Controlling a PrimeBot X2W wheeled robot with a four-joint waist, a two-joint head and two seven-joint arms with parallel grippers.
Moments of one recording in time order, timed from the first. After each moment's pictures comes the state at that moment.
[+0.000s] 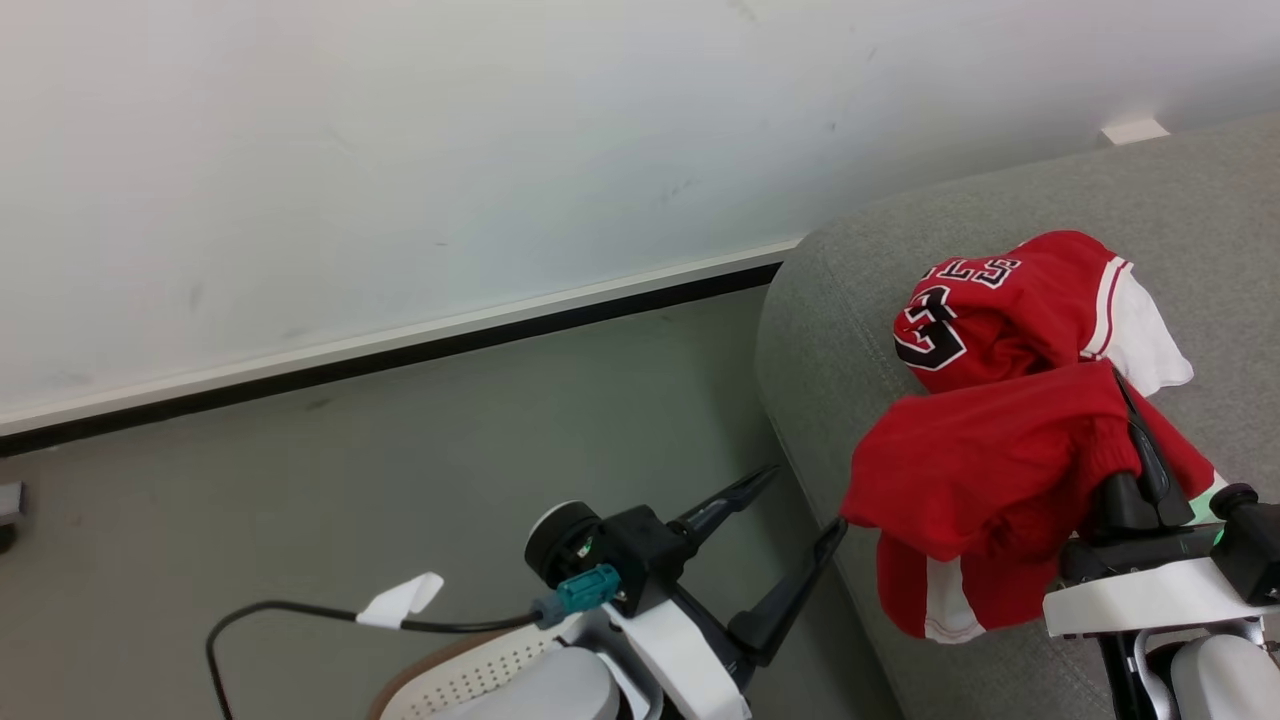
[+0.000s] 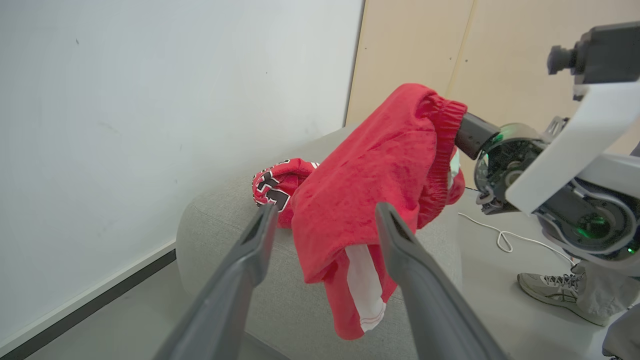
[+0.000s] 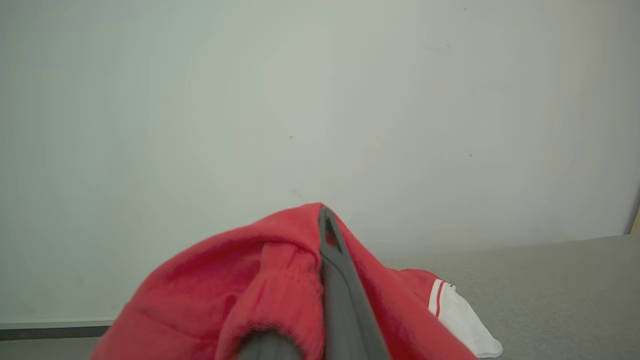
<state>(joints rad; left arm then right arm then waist) -0.55 0.15 -0.91 0.29 -0.51 -0.06 -0.26 -0.27 -0.09 0.02 0.19 0.22 0.13 -0.26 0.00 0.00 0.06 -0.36</state>
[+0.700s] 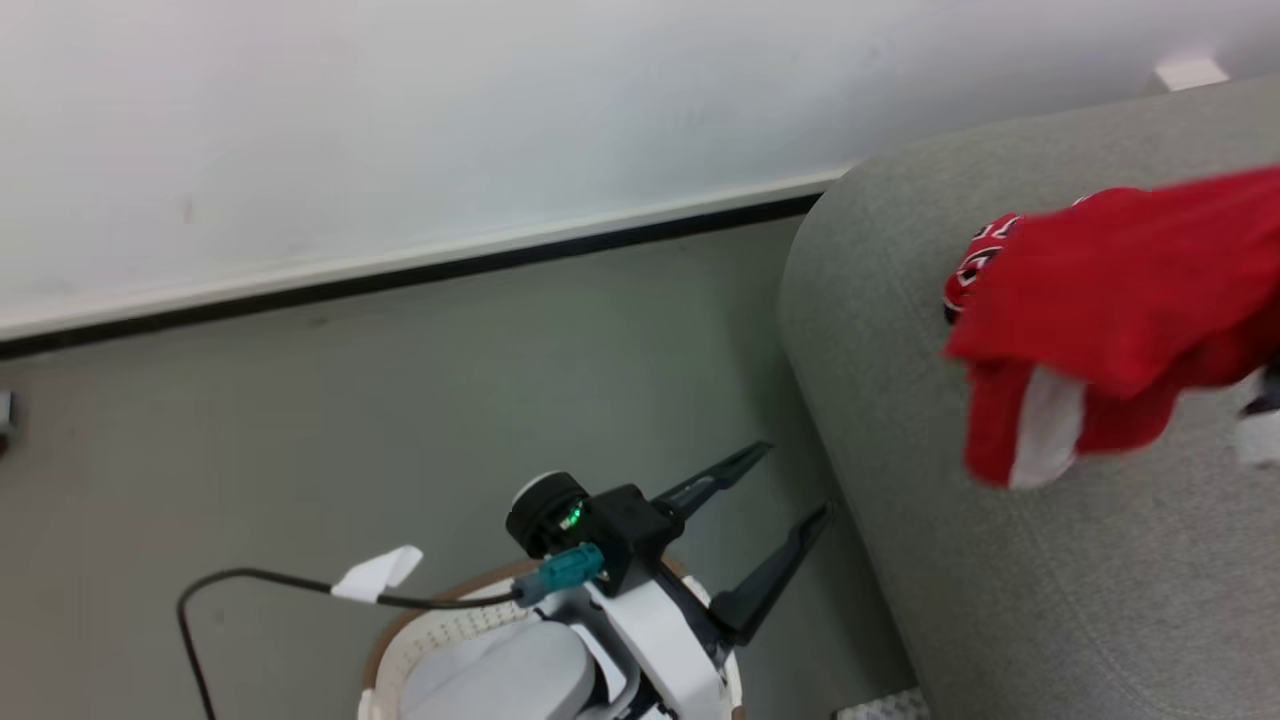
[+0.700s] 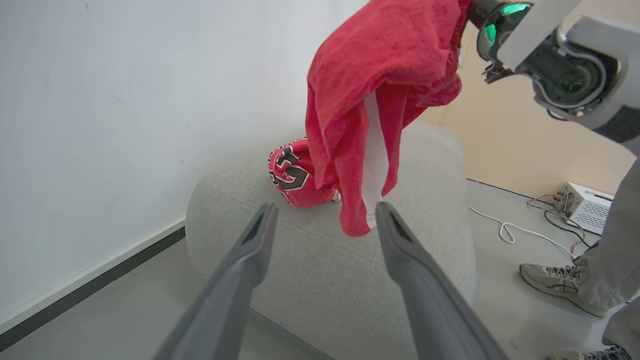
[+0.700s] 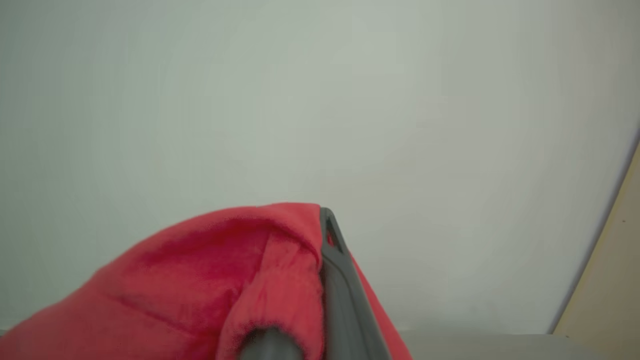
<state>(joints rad) -0.58 0.20 -0.92 0.26 -0.50 -0.07 -0.24 -0.48 -0.28 -0.06 0.15 0.17 0.13 -0.19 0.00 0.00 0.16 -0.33</state>
